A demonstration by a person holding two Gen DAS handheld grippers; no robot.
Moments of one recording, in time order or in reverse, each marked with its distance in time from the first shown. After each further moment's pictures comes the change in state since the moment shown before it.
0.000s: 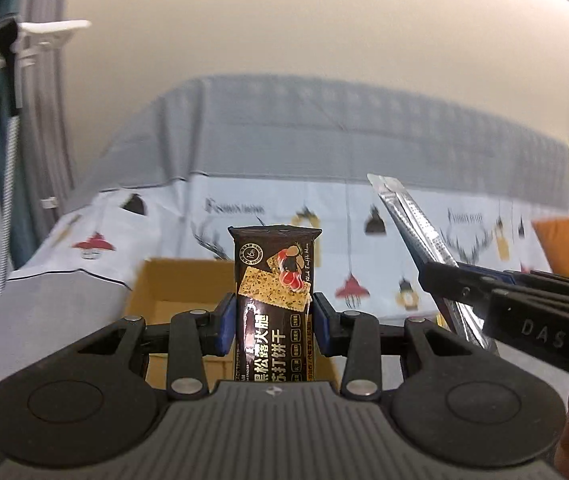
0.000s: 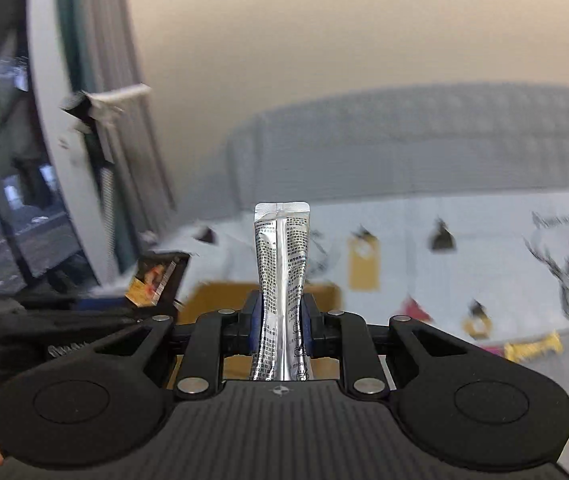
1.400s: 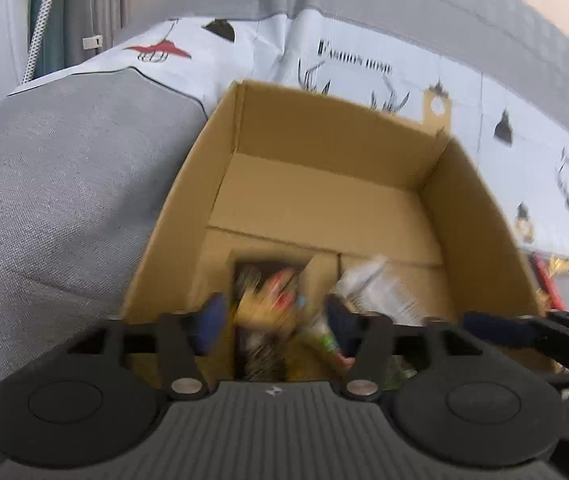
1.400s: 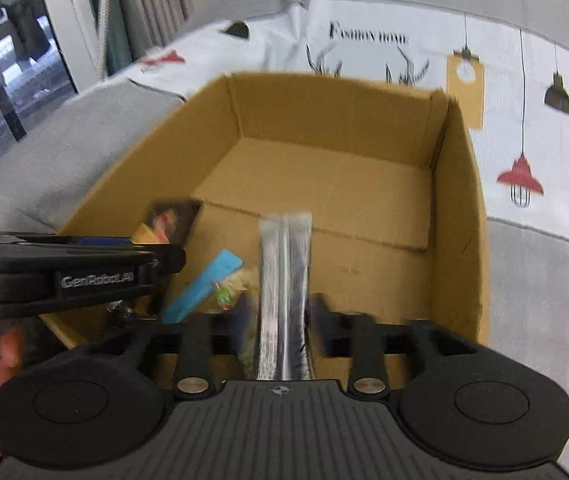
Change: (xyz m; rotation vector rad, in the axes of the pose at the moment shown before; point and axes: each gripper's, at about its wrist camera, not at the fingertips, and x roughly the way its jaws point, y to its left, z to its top) left arm 0.151 0.129 -0.115 -0.175 0.296 0.092; right arm 0.189 0.062 -0.123 -0.101 0.447 0.000
